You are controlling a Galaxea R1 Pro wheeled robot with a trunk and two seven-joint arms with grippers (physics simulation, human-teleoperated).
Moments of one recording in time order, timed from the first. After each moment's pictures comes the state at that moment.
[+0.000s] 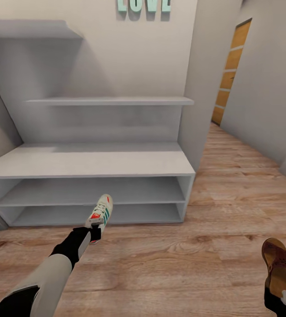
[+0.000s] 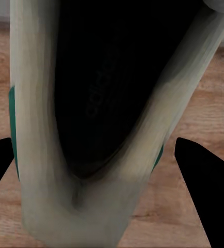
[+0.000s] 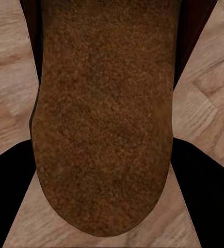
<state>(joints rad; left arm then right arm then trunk) -0.80 -0.05 0.24 -0.42 -0.13 0.42 0.07 -0.38 -0.31 -0.38 -0.25 -0.15 -0.38 -0.06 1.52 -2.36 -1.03</state>
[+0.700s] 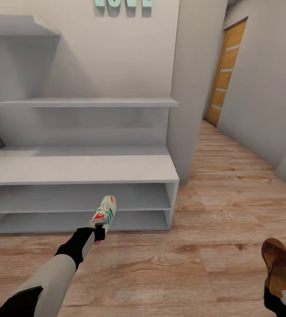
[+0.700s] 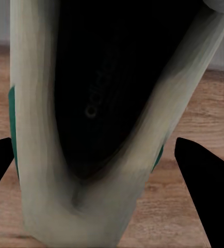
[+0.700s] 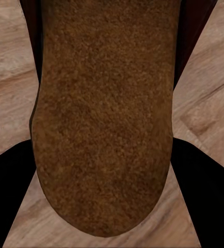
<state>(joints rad) -0.80 -0.08 0.24 -0.42 -0.13 0.42 0.07 -0.38 -0.31 -0.38 -0.24 -0.15 -0.38 -0.06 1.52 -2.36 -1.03</state>
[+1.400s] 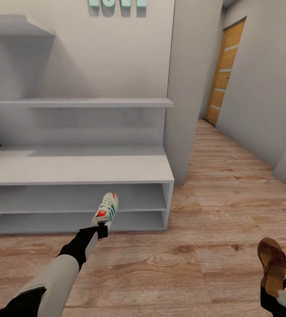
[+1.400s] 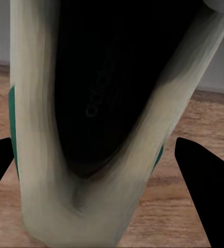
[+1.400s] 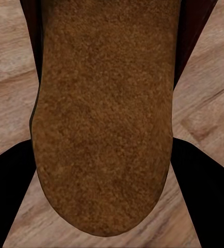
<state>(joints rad) -0.80 -0.10 0.25 -0.43 -0.13 0.34 0.08 -0.38 -0.30 -0.38 -0.25 -0.14 -0.38 -0.06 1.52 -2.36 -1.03</state>
